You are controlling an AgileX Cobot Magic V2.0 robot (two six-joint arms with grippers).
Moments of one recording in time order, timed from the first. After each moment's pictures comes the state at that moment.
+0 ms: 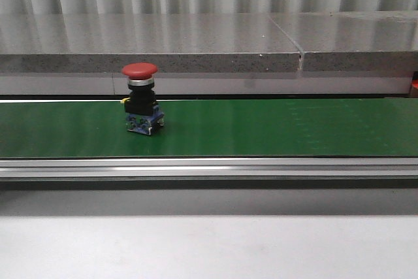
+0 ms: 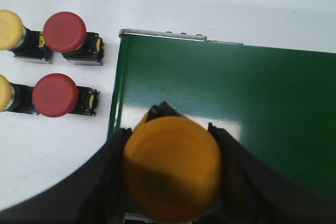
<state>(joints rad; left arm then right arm) 0.05 1.43 -1.13 0.00 0.80 -0.06 -0.03 0.68 -0.70 0.09 0.58 -0.15</state>
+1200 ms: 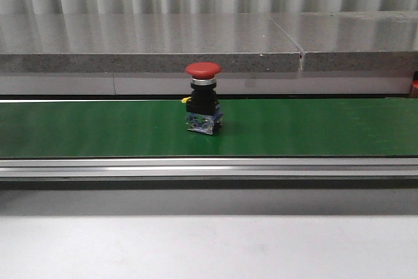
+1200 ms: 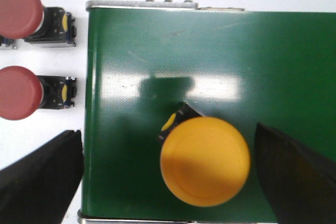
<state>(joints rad) 0.02 1.55 -1.17 -0.03 0.86 0.02 -0.03 0.68 -0.70 0.09 0.58 -0.15</state>
